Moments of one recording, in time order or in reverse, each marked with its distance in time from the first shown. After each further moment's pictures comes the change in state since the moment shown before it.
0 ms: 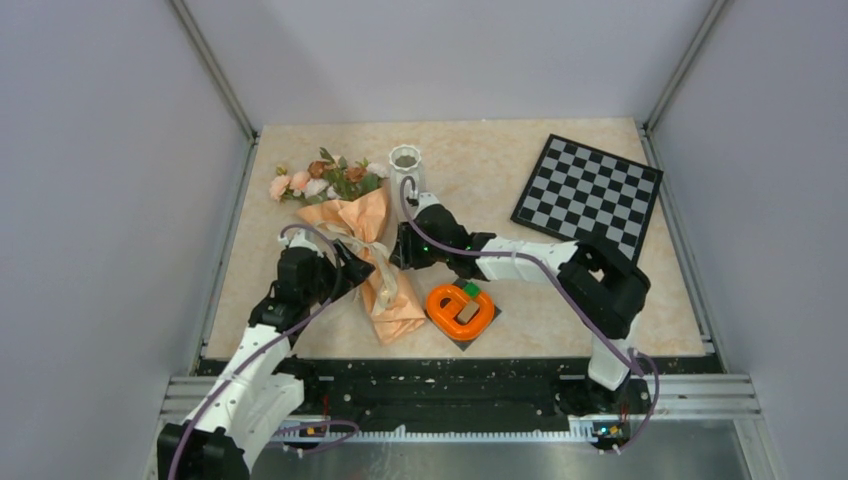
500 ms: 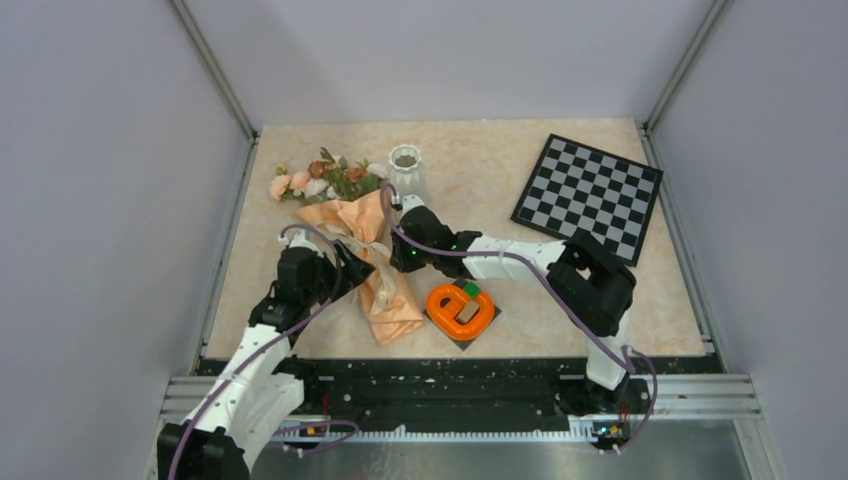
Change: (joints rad) left arm 0.000 0.000 0.000 -0.002 0.000 0.004; right arm 0.047 0.081 0.113 -0.108 0.043 -0.092
